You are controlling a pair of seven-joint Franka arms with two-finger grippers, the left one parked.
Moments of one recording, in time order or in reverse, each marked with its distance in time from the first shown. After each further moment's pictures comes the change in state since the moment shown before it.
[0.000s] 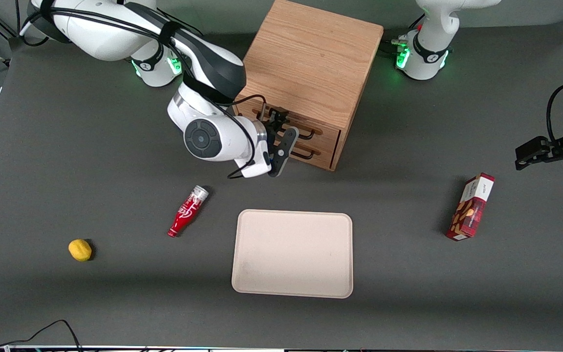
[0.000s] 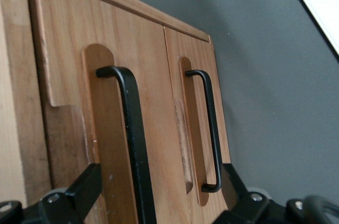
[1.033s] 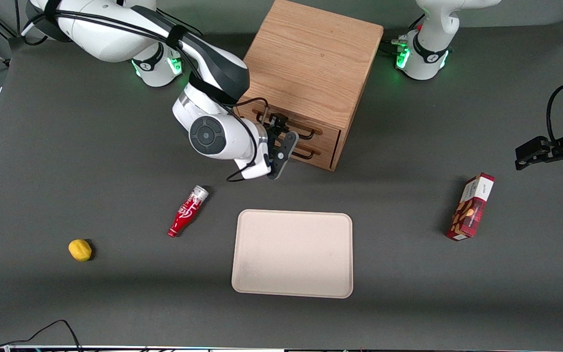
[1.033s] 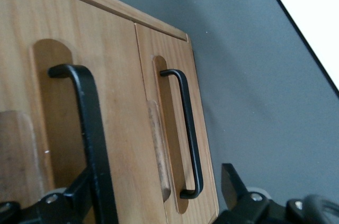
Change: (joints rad) arm -0.004 -0.002 0.000 -0.061 -0.070 0.084 0.030
